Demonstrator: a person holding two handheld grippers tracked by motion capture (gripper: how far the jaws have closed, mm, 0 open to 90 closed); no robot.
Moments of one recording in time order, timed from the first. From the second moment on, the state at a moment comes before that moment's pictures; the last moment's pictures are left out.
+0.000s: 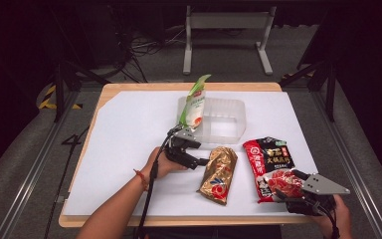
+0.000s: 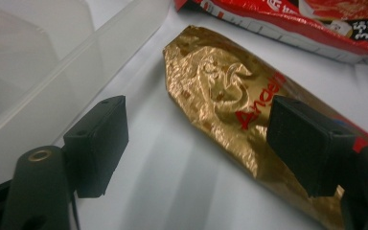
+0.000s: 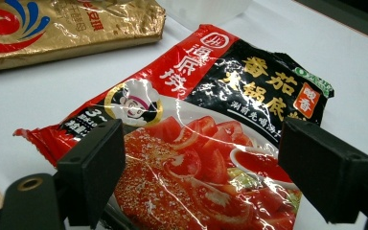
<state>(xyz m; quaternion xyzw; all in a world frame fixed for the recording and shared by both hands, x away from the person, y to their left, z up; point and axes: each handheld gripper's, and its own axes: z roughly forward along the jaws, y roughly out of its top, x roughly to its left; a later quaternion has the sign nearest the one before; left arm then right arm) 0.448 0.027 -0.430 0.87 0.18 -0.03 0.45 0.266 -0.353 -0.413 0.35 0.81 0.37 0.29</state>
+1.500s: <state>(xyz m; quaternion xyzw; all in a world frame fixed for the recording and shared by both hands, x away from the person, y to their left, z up) 0.449 0.007 -0.413 0.82 0.22 -0.07 0.53 0.267 -0.349 -0.415 0.34 0.82 0.36 0.29</state>
